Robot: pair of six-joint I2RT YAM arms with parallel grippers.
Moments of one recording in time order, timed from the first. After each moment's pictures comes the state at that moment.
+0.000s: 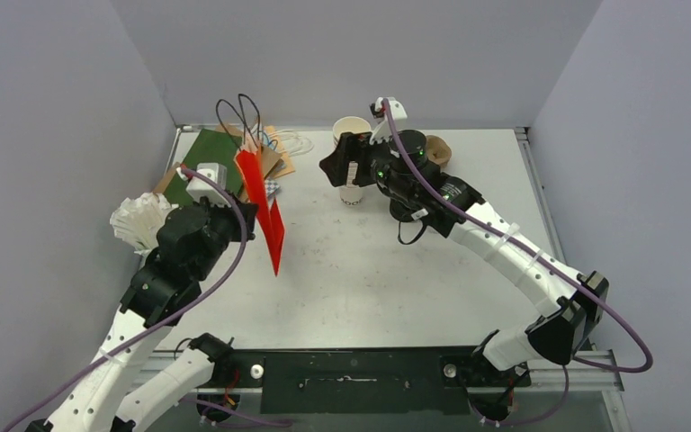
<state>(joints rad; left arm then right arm) -0.52 0.75 0.99 -0.47 -0.27 -0.36 0.76 1.44 1.47 -0.26 0.04 0.43</state>
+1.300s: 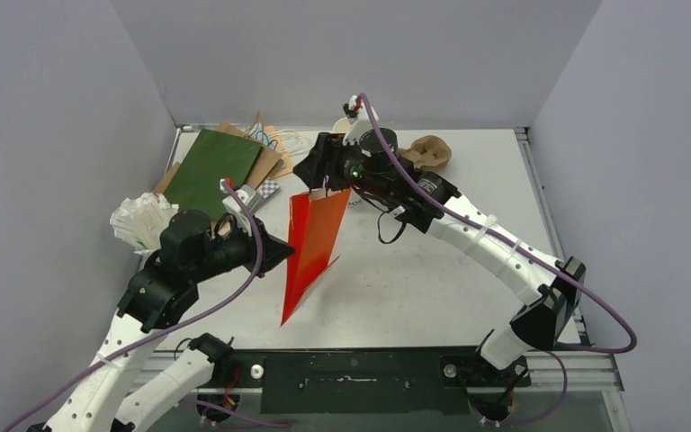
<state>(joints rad) -0.52 0.70 0.99 -0.63 0.40 -0.31 0.86 1.56 1.63 -0.31 0.00 0.58</state>
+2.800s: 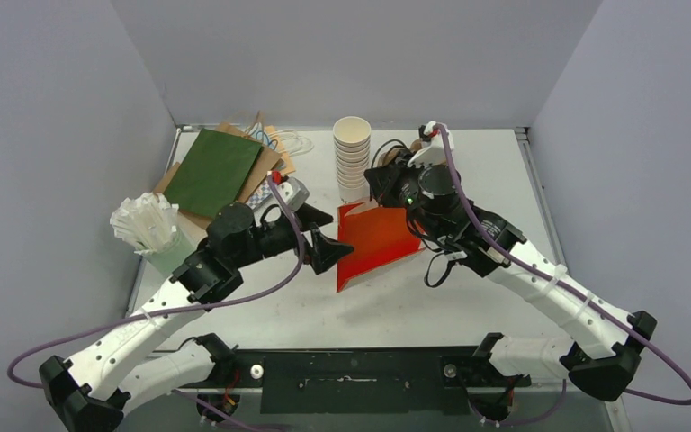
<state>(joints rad) -0.71 0.89 0.86 -0.05 0.38 -0.32 0.88 1.17 1.32 -0.33 0.37 0.61</state>
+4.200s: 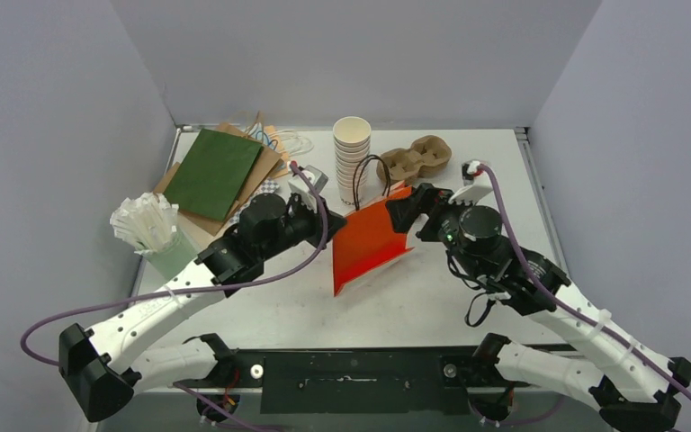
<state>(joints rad) -0.81 1.08 0.95 -0.11 0.07 -0.32 0.88 0.89 1.10 -0.45 0.43 0.62</state>
